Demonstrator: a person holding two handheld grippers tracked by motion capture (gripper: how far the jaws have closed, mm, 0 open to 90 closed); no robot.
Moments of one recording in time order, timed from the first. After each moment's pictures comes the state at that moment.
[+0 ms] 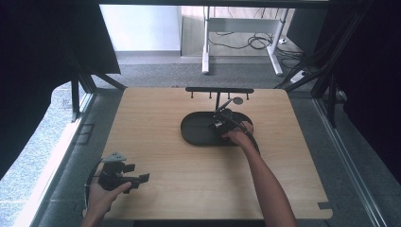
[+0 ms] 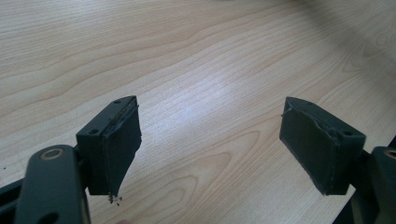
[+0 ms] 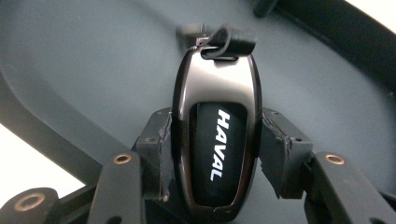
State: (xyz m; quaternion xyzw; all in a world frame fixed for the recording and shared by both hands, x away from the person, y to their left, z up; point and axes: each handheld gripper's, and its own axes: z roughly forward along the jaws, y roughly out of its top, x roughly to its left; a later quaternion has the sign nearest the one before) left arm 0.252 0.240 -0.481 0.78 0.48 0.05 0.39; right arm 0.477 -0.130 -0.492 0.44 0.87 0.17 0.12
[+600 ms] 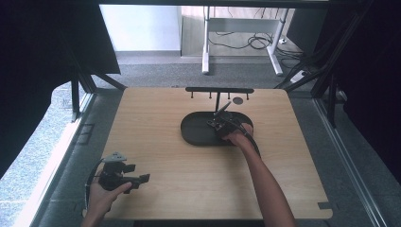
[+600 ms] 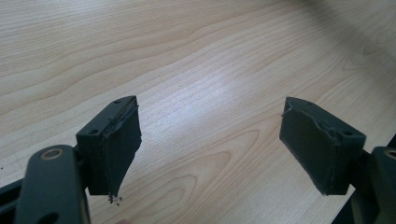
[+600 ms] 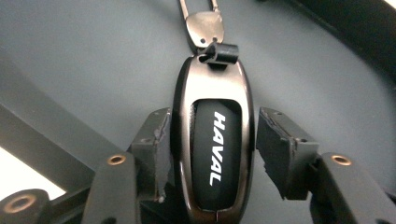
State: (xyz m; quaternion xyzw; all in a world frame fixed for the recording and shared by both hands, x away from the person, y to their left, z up) left arm 0.253 0.239 -0.482 0.79 0.48 0.05 0.39; right arm 0.476 -0.131 -0.505 0.43 0.88 0.15 0.14
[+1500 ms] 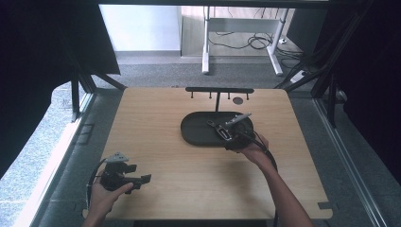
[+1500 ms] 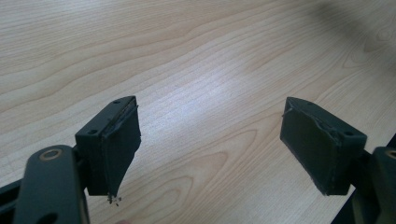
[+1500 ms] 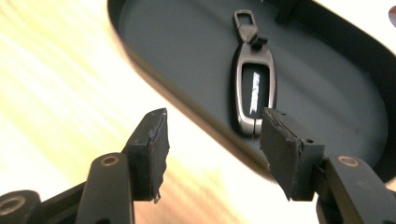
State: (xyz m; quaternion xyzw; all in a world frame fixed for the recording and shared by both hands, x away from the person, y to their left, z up) left arm 0.252 0.234 -0.482 0.79 0.48 0.05 0.39; right arm 0.391 -0.168 -0.457 0.38 0.87 0.28 0.15
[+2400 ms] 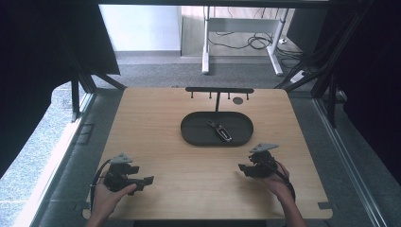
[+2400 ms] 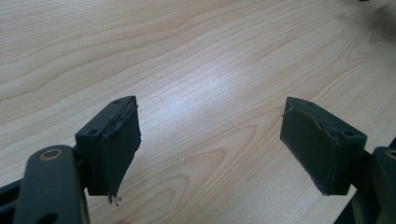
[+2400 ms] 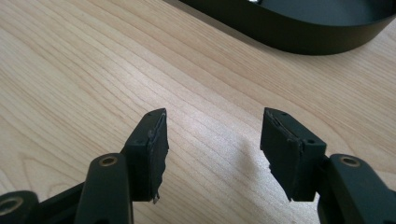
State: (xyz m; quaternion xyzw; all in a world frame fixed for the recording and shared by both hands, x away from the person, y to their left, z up) left arm 0.253 0.226 -0.488 0.80 0.47 0.04 0.37; right arm 0.319 -0.238 -0.507 0.42 0.84 0.31 0.14
